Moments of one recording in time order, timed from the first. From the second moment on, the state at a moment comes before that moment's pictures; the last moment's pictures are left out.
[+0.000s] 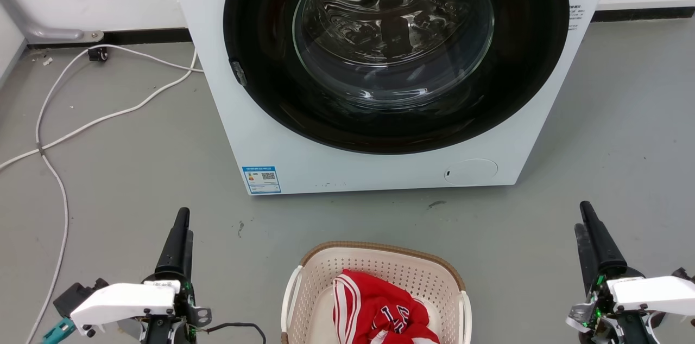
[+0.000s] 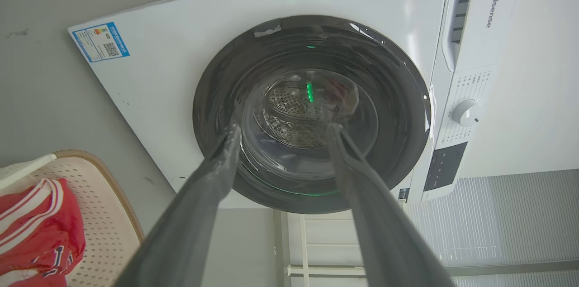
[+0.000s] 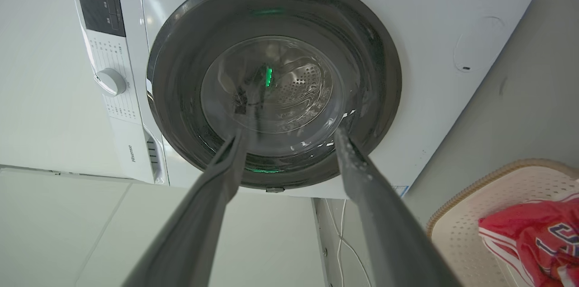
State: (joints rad) left arm -0.08 0.05 0.11 0.23 -1.47 -0.11 0.06; right arm -0.07 -0.05 -0.11 0.24 1.44 0.13 0.06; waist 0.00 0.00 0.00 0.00
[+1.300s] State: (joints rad) left arm -0.01 0.05 0.02 0.07 -0.68 -0.02 -0.11; right arm 0.01 -0.05 -0.02 0.06 0.51 0.13 -0.11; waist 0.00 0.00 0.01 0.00
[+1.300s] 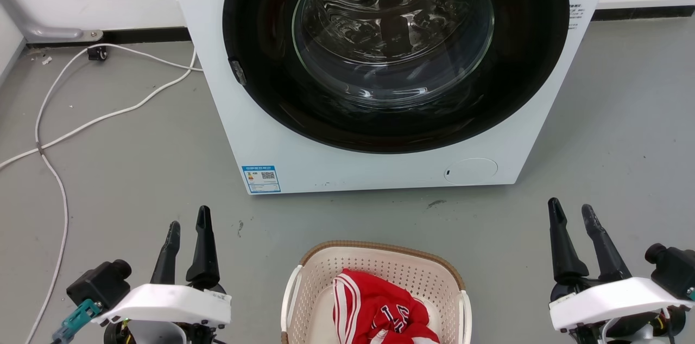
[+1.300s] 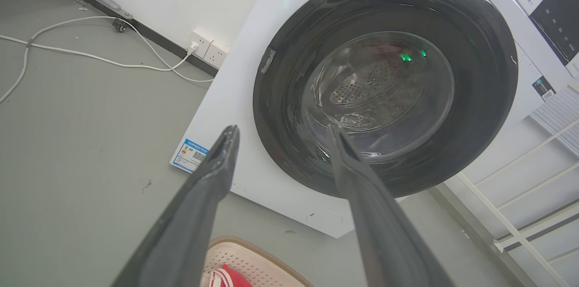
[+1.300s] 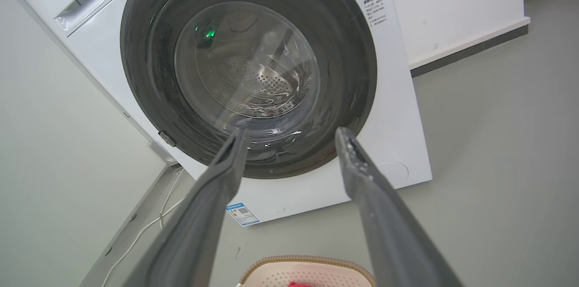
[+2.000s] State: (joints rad) left arm 0.01 0.05 0.00 0.03 -0.44 -0.01 -0.16; right arm 0.03 -0.05 -0.01 0.01 0.26 0.13 -0.16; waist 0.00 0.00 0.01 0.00
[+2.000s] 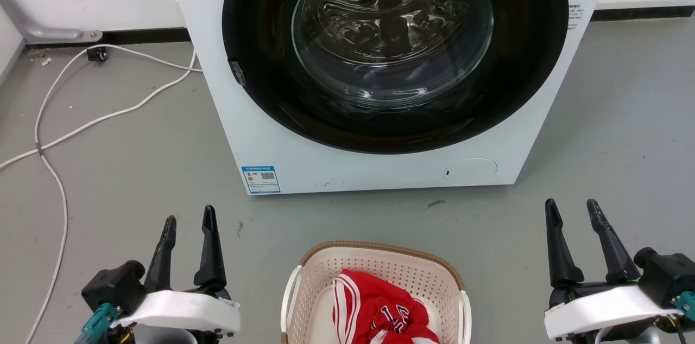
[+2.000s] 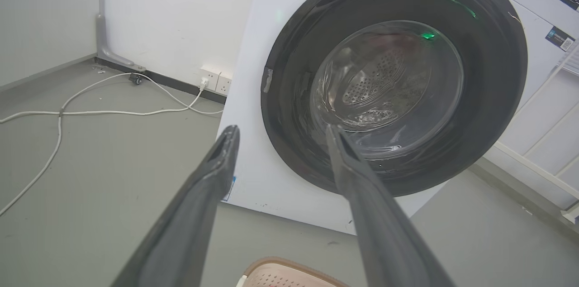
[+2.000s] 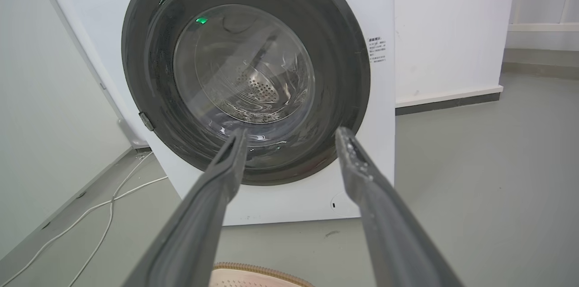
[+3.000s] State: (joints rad) left arm 0.04 0.05 -0.01 0.01 -0.19 0.00 -0.23; right arm 0.06 -0.05 -0.01 -0.02 -0.01 0.13 -0.23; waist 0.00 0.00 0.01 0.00
